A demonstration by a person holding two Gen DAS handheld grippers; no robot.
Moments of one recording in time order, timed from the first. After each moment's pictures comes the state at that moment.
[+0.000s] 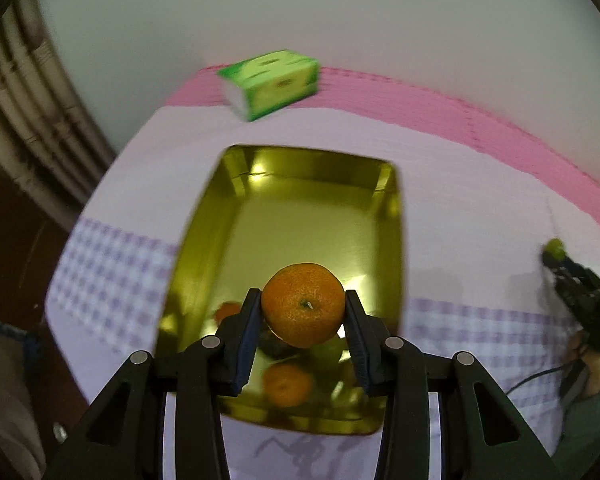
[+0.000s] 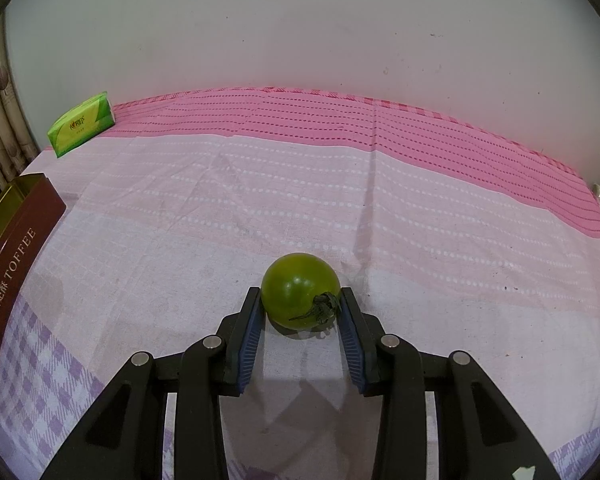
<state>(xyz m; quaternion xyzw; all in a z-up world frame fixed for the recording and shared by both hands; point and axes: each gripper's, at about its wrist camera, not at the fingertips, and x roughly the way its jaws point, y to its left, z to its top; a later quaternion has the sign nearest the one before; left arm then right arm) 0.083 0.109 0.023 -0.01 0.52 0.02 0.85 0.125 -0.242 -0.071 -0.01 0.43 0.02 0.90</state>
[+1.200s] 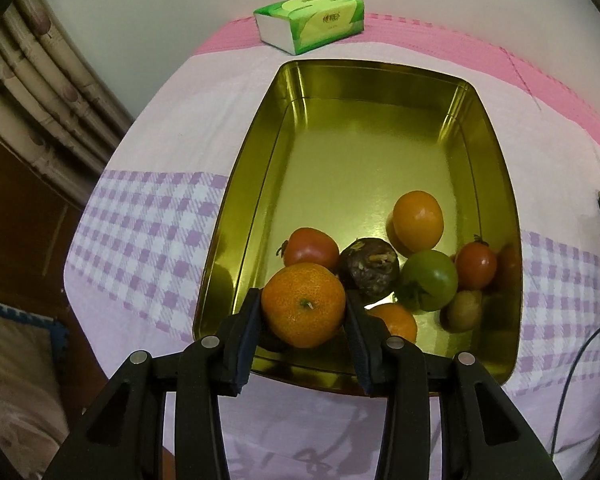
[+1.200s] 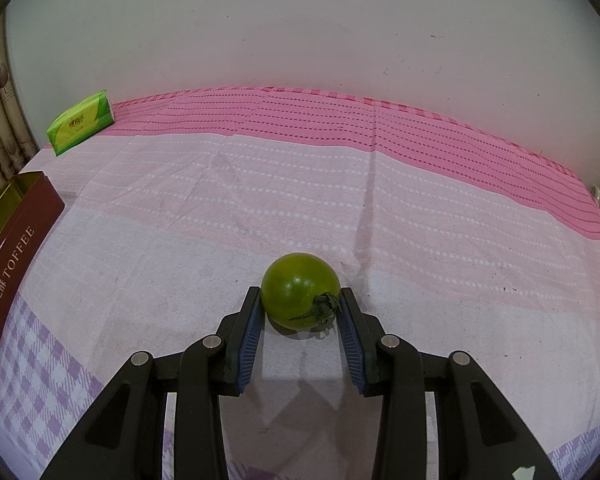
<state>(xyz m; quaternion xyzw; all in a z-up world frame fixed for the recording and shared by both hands) 0.064 0.144 -0.031 0.04 0.57 0.06 0.82 0.126 -0.243 -0.072 -0.02 0.43 0.02 0.90</state>
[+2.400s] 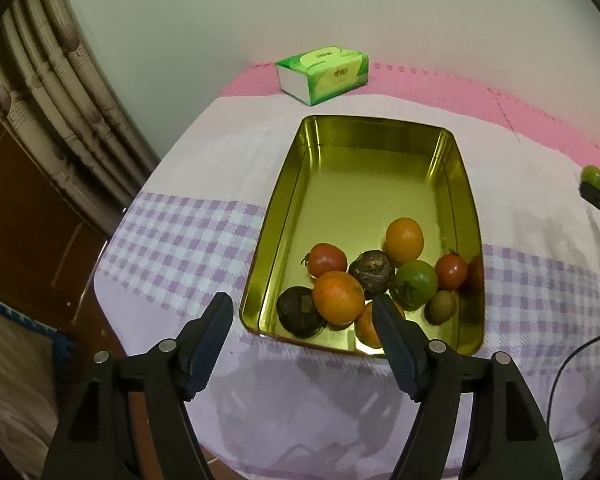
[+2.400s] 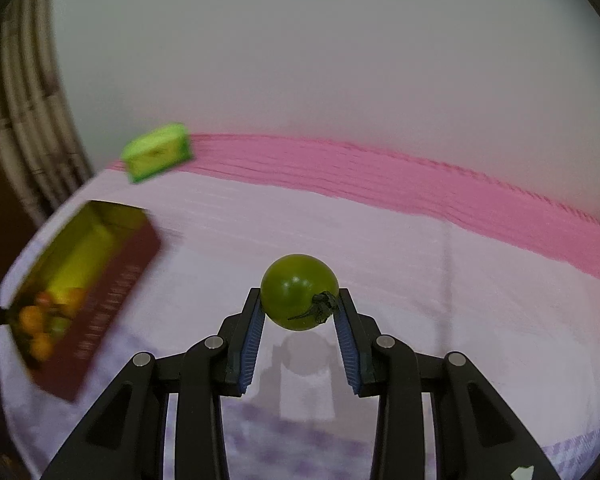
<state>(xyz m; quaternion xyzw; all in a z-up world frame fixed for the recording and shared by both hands) 0.022 0.149 0.018 0.03 0.50 0.07 0.86 0.098 -0.165 -0.001 -0.01 0.38 0.11 0.92</state>
